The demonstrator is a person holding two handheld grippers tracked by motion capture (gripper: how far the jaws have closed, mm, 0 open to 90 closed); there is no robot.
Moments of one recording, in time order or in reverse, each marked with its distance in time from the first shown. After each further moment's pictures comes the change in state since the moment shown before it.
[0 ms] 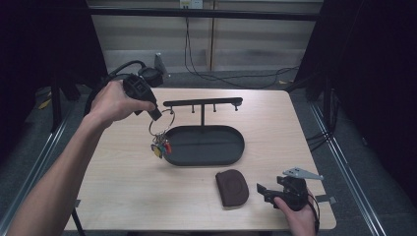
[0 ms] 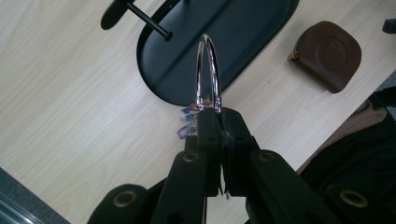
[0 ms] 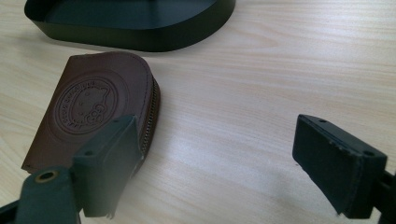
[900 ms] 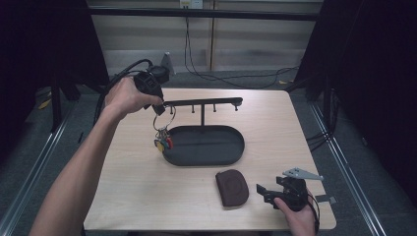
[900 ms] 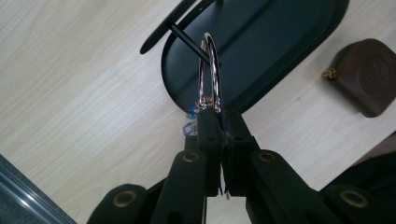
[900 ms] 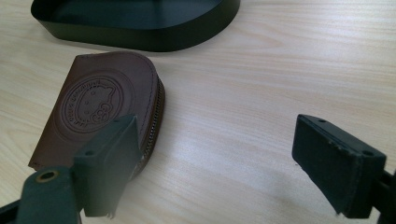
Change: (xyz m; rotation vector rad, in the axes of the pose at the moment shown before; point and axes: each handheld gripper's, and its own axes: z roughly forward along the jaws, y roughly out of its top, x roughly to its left) left arm 0.025 0.027 0.031 0.054 0.044 -0.077; right arm 0.001 0.000 0.000 0.000 0.012 -0.003
